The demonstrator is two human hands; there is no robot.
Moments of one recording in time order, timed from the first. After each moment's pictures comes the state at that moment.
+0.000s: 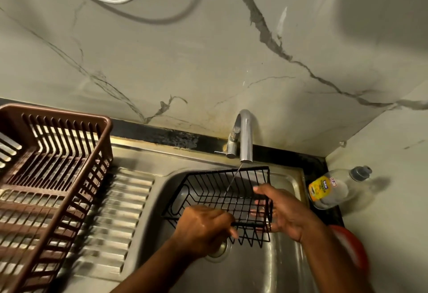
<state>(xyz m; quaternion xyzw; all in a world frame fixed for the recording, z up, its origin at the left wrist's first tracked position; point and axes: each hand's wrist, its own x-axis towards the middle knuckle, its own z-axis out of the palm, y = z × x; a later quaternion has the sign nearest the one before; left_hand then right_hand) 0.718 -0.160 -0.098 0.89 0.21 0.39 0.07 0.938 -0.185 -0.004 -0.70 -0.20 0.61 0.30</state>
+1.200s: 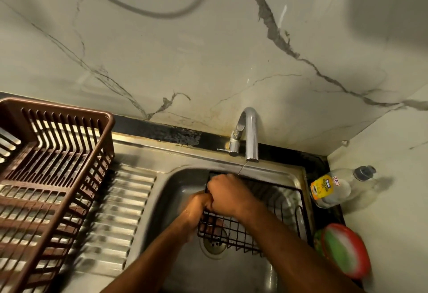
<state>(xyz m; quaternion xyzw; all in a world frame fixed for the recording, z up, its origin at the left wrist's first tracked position) 0.714 -0.139 -0.090 0.30 0.56 0.19 0.75 0.845 -0.120 -0.036 -0.61 -0.77 0.16 -0.10</state>
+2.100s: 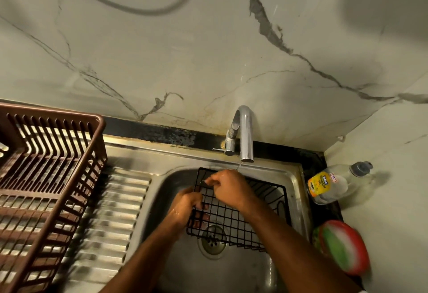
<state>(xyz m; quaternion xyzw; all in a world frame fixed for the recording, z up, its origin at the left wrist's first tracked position) 0.703 -0.125 -0.102 0.34 0.55 0.22 0.73 0.867 -0.110 -0.072 -0.68 -0.65 0.32 0.08</state>
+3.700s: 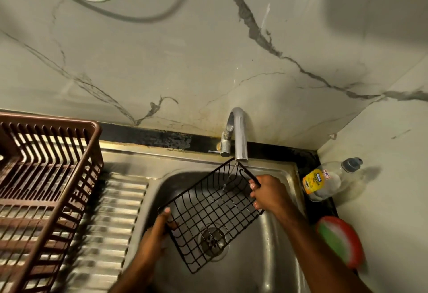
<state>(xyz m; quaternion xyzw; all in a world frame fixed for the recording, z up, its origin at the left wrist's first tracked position) 0.645 -0.179 -0.119 0.26 0.65 0.28 0.66 0.951 -0.146 -0.083 -0.85 -0.40 0.32 0.16</state>
